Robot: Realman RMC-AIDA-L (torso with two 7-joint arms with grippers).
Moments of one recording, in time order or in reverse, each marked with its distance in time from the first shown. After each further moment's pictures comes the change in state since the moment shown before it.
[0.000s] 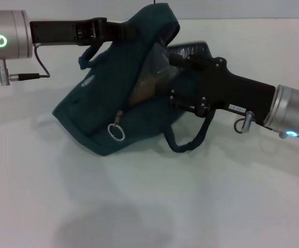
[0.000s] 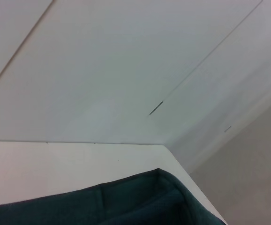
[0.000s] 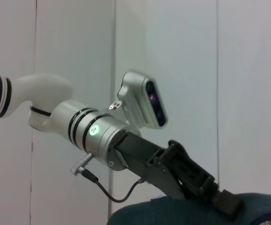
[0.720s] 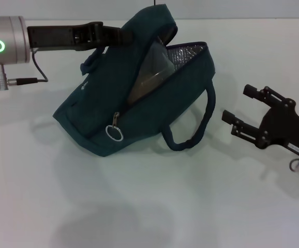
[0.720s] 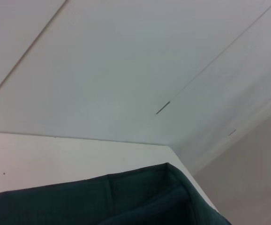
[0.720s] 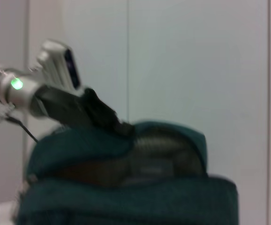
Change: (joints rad) left arm 0.009 0.005 -0.006 -0.026 0.000 -0.008 -0.004; right arm -0.200 0.004 0.156 0.172 0.007 -0.085 -0.198
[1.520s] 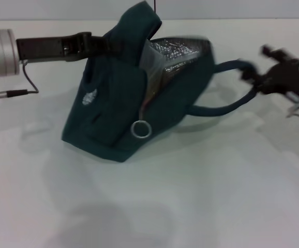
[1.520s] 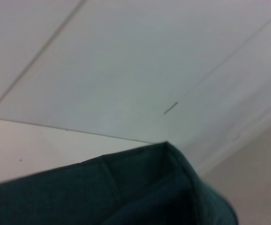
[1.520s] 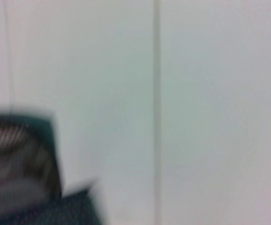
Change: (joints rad) left arm 0.049 0.008 0.000 -0.012 -0.022 0.009 0.009; right arm 0.129 0.006 -0.067 -0.016 0.304 0.360 0.025
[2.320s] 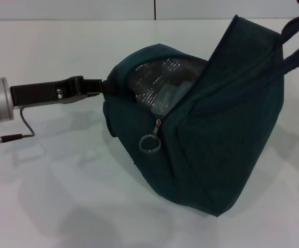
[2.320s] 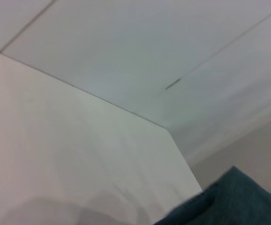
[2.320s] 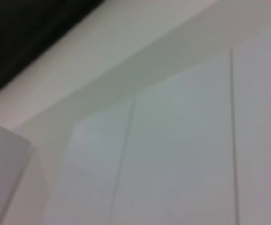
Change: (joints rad) left arm 0.090 0.007 -0.011 -0.153 -0.030 0.048 0.107; right arm -0.174 -0.044 0.019 -0.214 0.086 -0.717 -0.170
